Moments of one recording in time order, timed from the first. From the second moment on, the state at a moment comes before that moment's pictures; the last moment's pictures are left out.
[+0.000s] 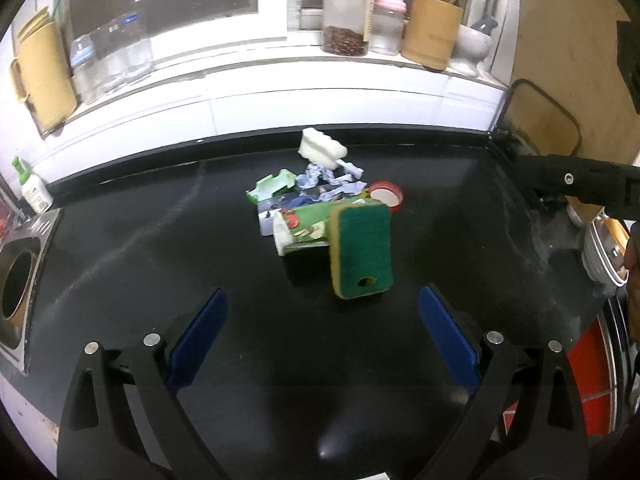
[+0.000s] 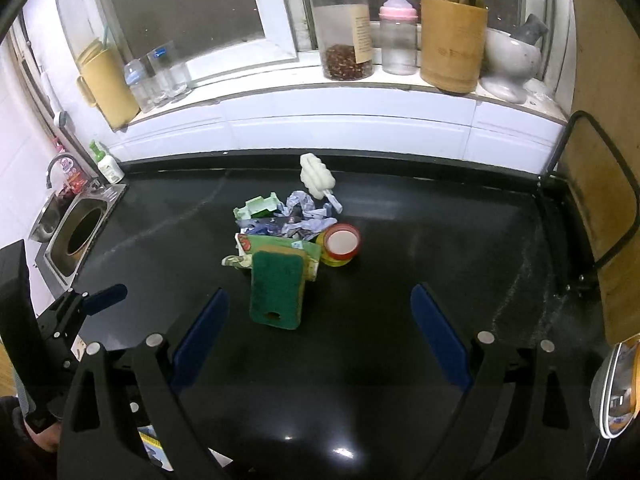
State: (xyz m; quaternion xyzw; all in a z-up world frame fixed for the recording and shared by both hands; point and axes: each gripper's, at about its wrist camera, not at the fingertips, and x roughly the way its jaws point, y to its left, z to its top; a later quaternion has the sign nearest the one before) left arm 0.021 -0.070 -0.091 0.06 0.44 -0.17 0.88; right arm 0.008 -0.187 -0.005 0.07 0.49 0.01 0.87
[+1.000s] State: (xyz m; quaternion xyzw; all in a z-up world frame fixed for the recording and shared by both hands) left arm 0.099 -0.150 -0.239 0.05 0.51 -0.13 0.85; right arm 0.153 -0.212 -0.190 -0.03 0.57 0.13 0.81
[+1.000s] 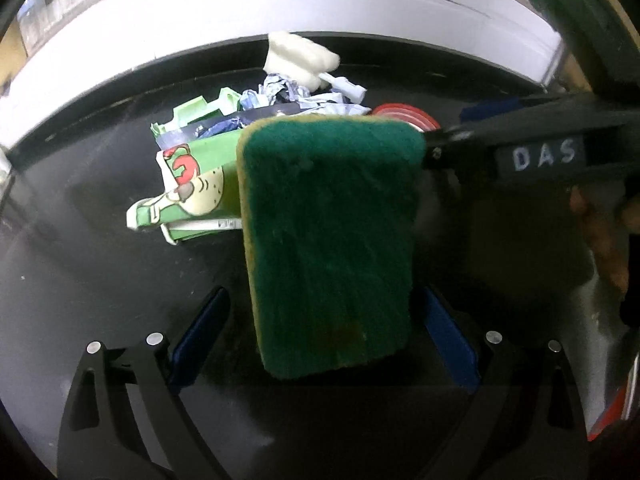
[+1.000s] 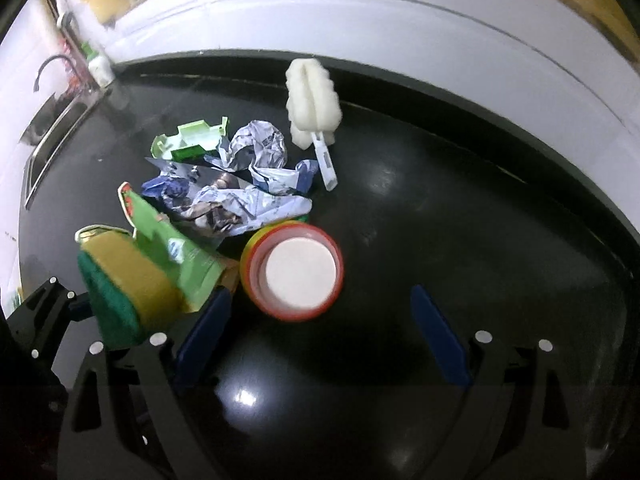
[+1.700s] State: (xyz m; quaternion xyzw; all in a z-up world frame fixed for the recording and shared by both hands) left arm 0.090 -0.134 -0.201 0.02 0.49 -0.14 0.86; right arm 0.140 -0.211 -0.154 -0.02 0.55 0.14 0.82
